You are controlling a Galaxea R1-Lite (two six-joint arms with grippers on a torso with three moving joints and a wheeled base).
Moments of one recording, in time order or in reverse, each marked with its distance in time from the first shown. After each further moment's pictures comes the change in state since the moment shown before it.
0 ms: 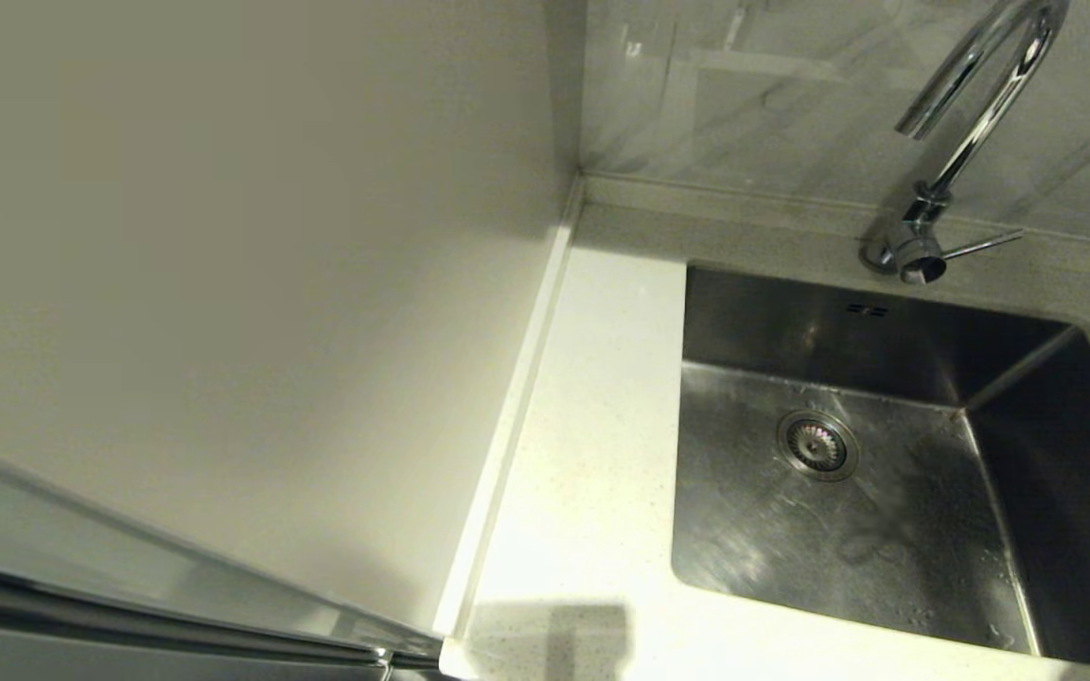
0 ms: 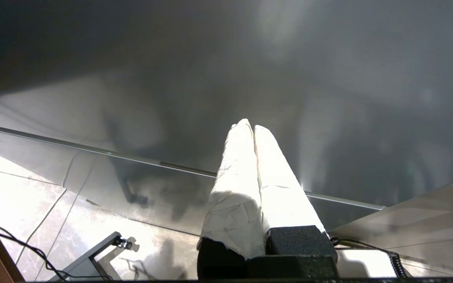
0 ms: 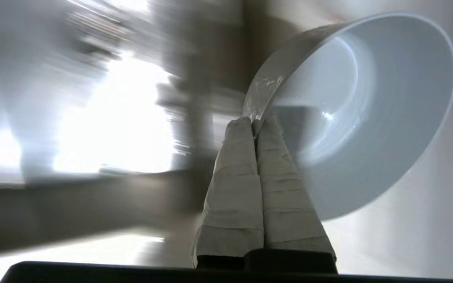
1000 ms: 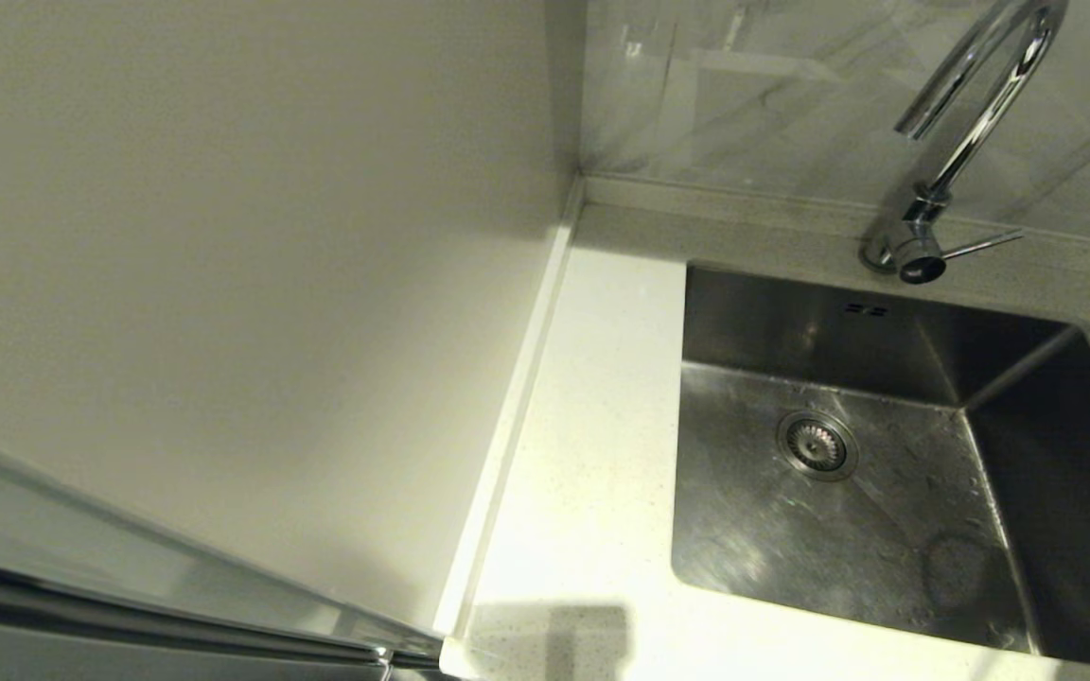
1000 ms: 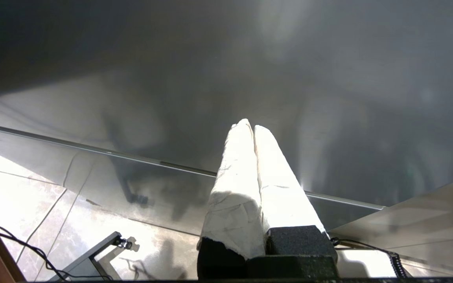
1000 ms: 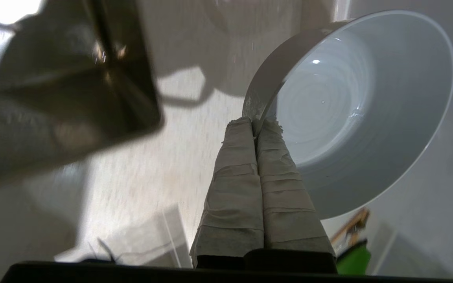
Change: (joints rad) left arm 0.000 0.000 0.000 0.000 0.000 0.000; right arm -0.371 0.110 0.308 -0.149 -0.113 -0.342
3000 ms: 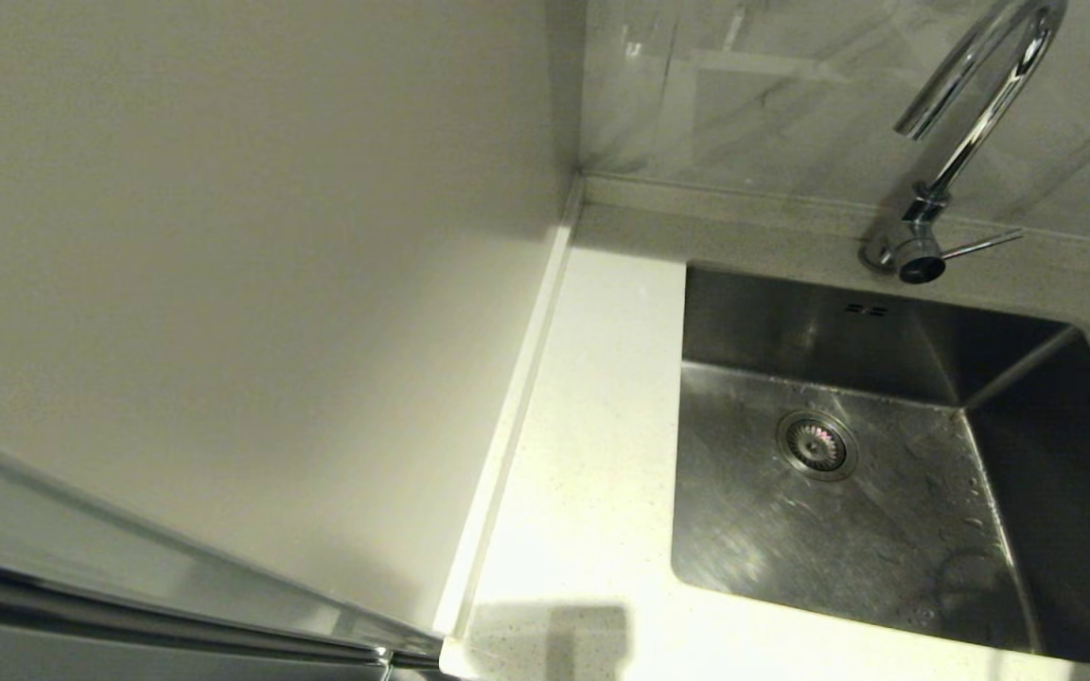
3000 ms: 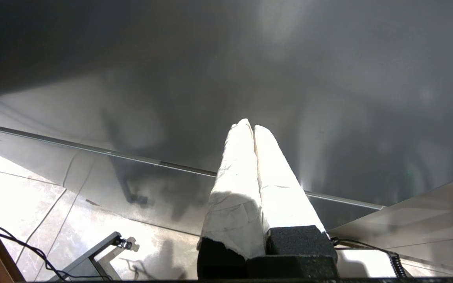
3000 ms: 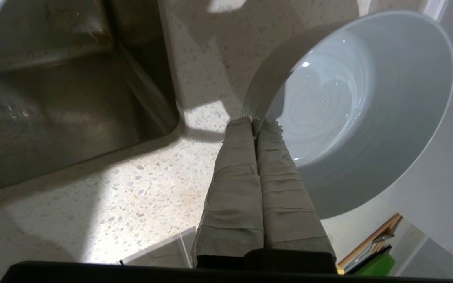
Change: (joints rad) left arm 0.000 0.000 0.000 0.000 0.000 0.000; right arm 0.013 0.078 0.257 -0.261 0.003 0.008
